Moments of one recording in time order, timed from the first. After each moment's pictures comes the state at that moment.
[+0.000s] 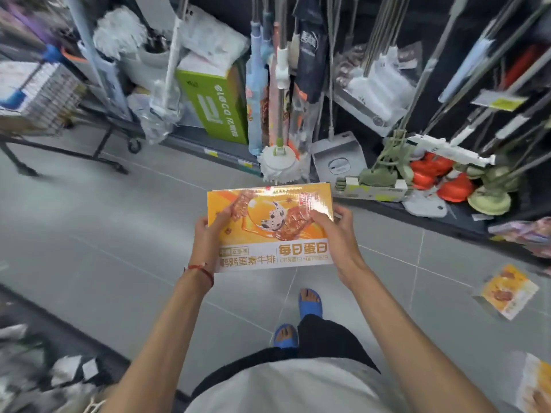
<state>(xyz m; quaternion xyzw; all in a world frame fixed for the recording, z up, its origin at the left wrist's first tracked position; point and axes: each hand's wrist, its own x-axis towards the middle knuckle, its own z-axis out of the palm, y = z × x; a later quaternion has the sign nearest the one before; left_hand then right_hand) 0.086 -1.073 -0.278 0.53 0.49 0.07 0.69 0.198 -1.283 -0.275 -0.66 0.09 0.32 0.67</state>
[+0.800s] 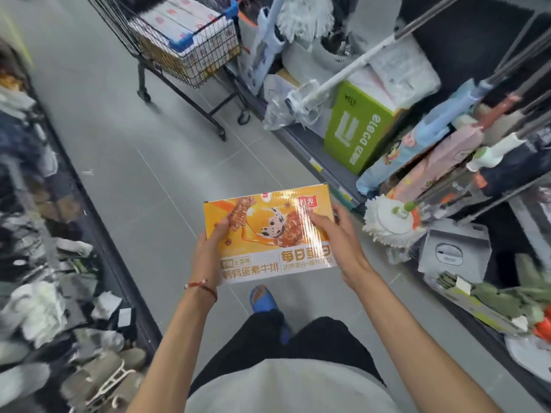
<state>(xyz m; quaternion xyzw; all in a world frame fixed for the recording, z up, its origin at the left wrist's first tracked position) -0.023 -0.784 -0.298 0.37 0.59 0.24 0.68 0.191 -0.893 -0.281 -0.68 -0.14 0.48 0.54</state>
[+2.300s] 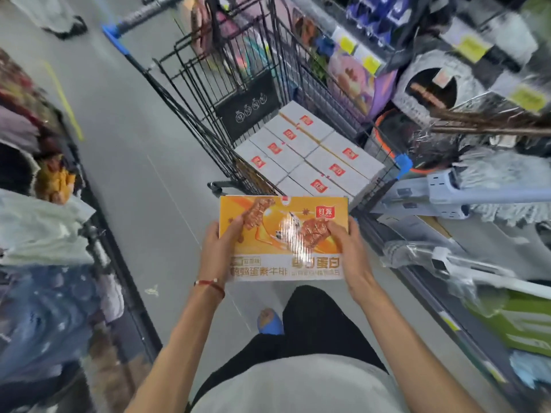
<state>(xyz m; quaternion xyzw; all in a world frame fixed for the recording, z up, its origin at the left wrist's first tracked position) -0.061 0.180 -0.279 0.42 0.58 0.25 0.65 0.144 0.058 -0.283 -0.68 -0.10 0.48 0.55</state>
